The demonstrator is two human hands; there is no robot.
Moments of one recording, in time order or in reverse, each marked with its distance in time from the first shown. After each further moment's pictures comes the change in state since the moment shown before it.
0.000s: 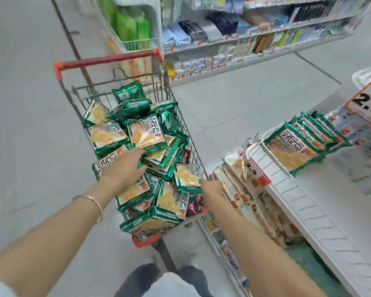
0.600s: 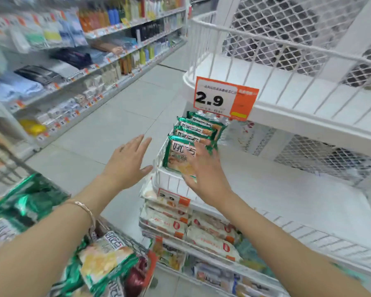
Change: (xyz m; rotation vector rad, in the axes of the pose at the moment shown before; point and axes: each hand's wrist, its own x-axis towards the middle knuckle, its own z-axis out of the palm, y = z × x) left_hand 0.170 0.292 -0.019 0.195 0.144 0.832; right_hand 0.025 0.018 -0.237 -0.822 0.802 -0.700
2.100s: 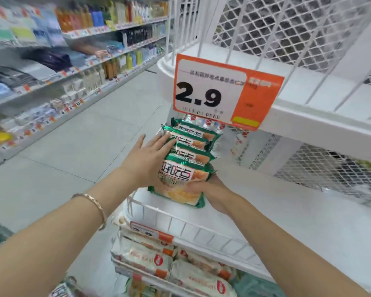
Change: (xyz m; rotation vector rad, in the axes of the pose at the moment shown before) left_hand 0.125 0.050 0.051 0.163 -0.020 0.251; right_hand 0.038 0.081 0.051 1.433 -0.170 0.589
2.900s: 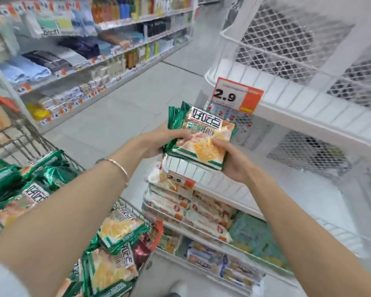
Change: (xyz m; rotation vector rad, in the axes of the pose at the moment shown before) left_hand -0.150 0.012 -0.124 -1.689 -0.235 -0.275; right_hand -0.145 -0.110 0.067 0.188 -0.069 0.143
